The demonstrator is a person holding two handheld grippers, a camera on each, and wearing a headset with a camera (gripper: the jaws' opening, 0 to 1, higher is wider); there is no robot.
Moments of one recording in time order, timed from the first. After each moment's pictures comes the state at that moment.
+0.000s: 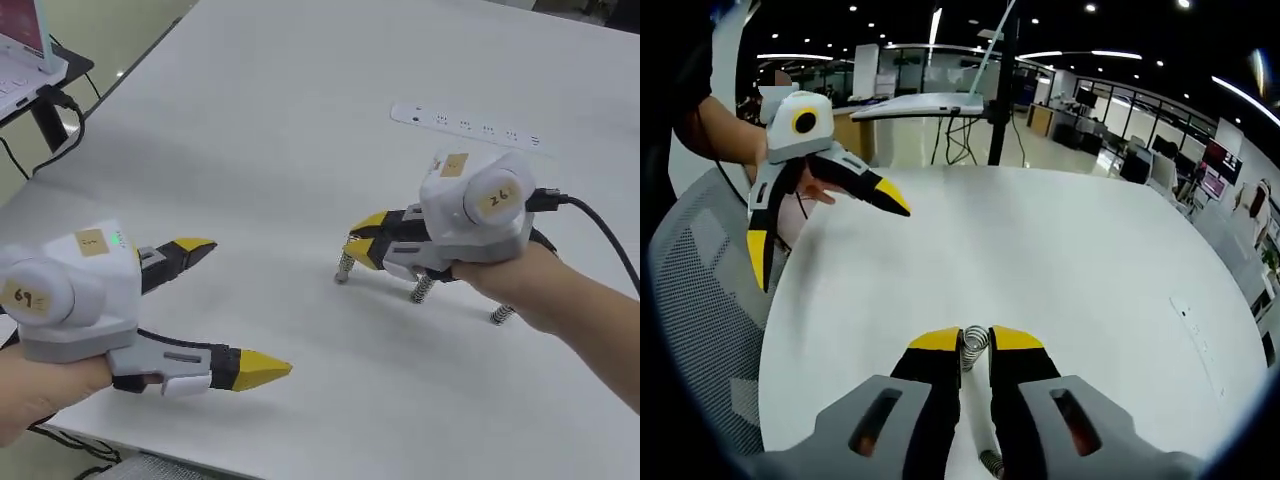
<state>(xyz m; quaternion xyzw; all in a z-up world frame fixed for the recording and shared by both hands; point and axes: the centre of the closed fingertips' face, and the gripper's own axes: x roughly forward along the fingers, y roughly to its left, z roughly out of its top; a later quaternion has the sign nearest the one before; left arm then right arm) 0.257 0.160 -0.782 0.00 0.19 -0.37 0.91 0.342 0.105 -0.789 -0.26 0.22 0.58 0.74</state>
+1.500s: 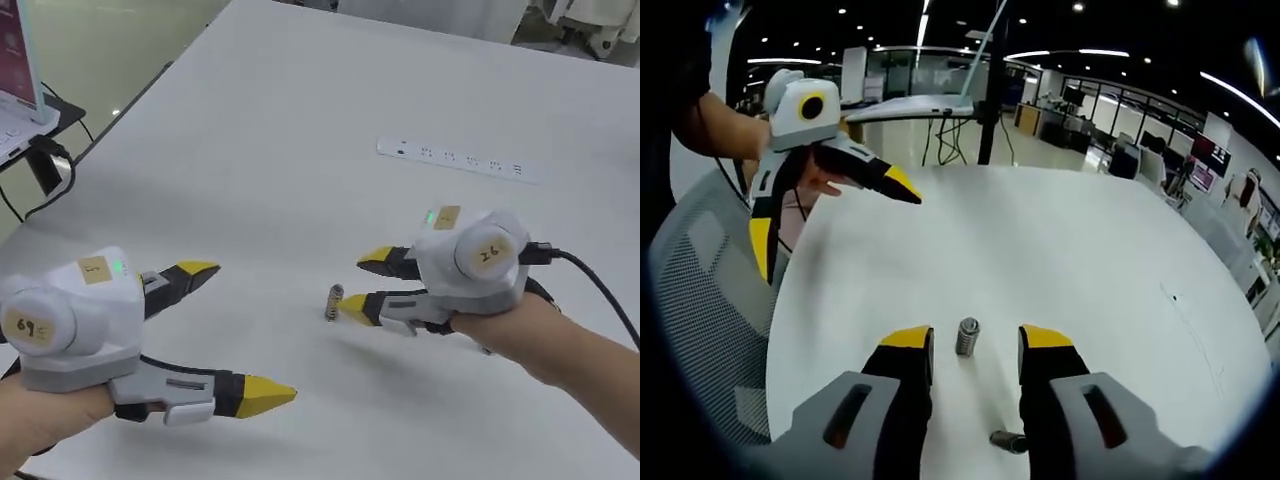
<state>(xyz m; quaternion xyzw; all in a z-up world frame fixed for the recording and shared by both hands) 0.269 0.149 -0.764 0.01 0.18 -0.38 0.91 0.337 0.084 -0.781 -0.24 0.22 0.56 0.76</state>
